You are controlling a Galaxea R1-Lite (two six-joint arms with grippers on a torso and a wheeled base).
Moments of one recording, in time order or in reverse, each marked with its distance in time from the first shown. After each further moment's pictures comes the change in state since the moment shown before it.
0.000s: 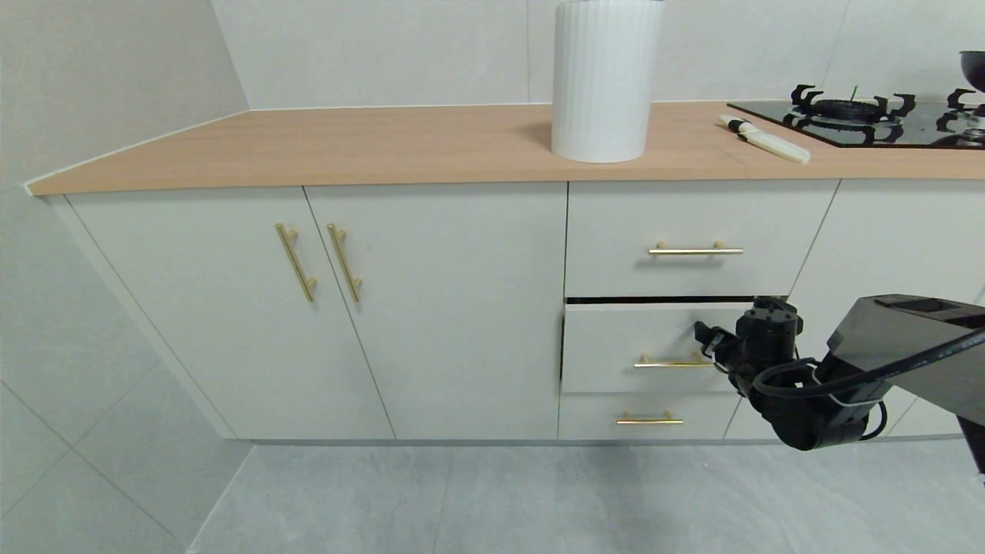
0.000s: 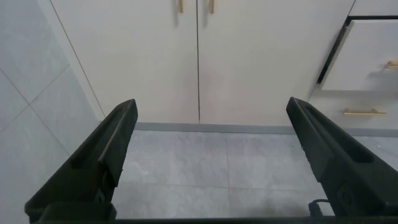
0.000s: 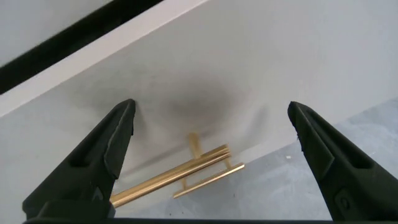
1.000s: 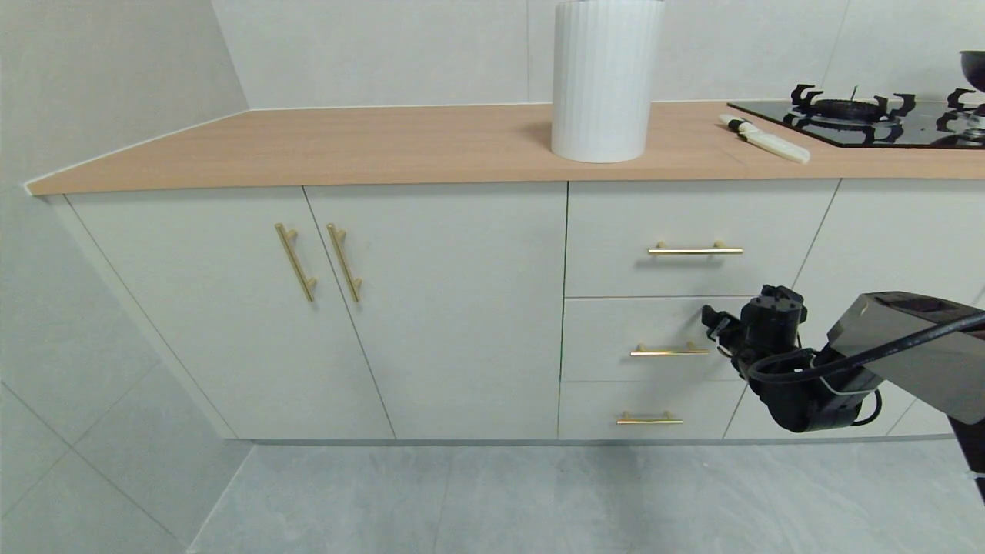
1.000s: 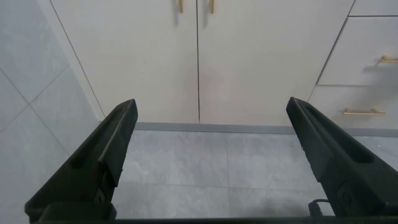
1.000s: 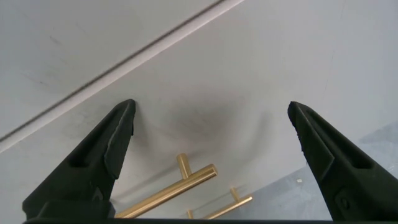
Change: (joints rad) left arm 0.000 0.000 0.000 0.000 0.000 0.000; right arm -0.043 0.049 -0.131 0.011 0.000 0.004
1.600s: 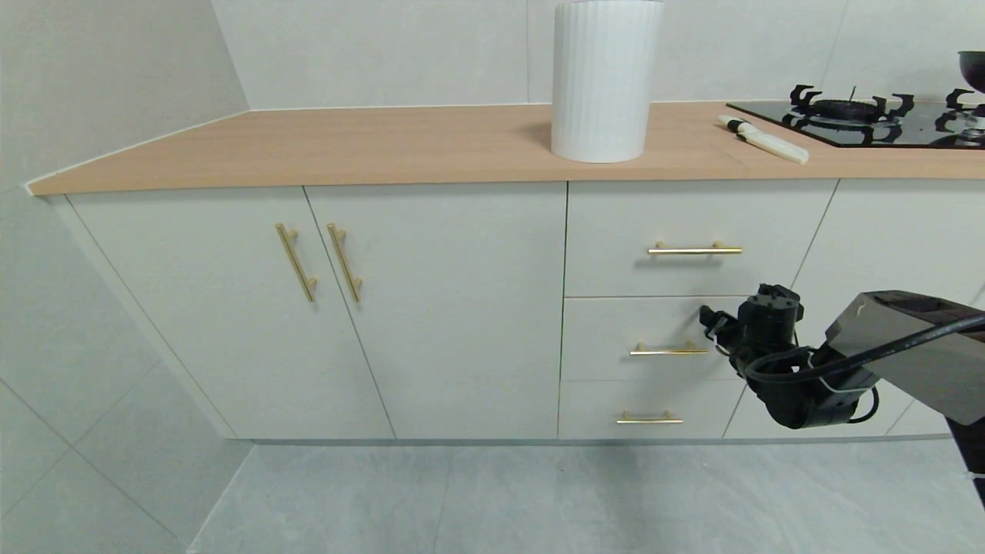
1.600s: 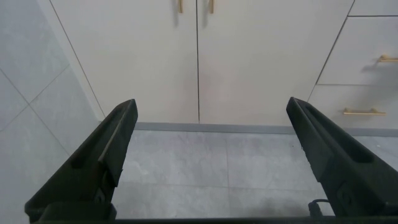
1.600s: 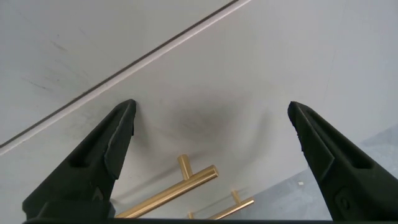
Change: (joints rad) left arm 0.000 0.000 0.000 0.000 0.000 0.000; right arm 0.001 0.006 -0.030 0.032 0.006 -0.001
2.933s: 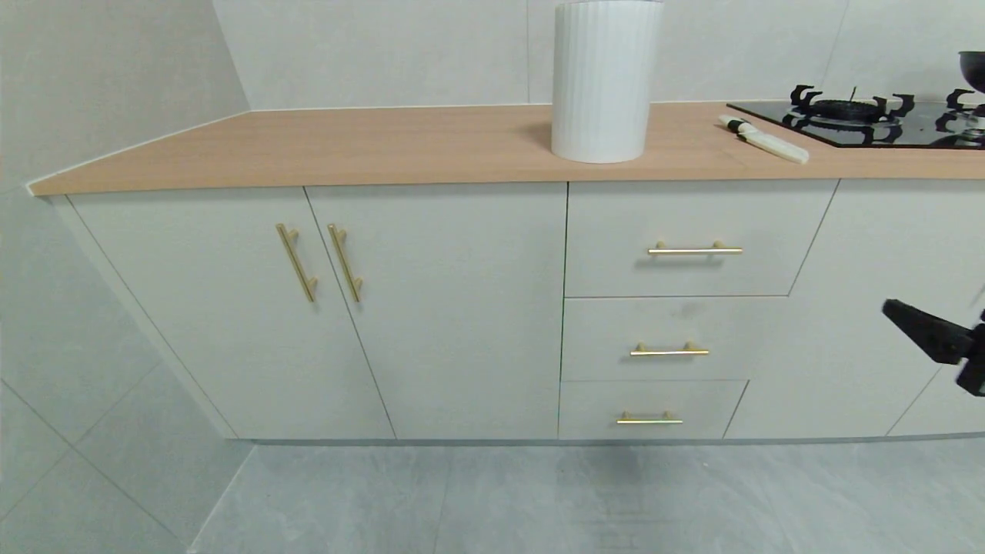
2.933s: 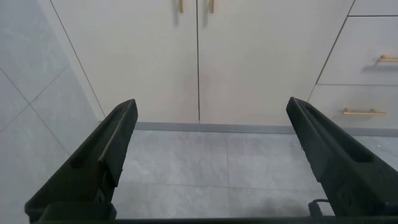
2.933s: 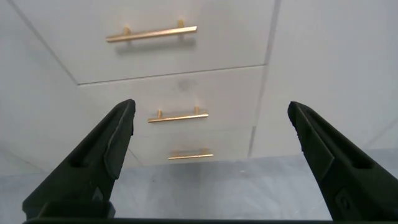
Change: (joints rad) left arm 0.000 0.000 0.000 0.000 0.000 0.000; right arm 0.032 -1.414 0.776 0.504 0.190 -0.405
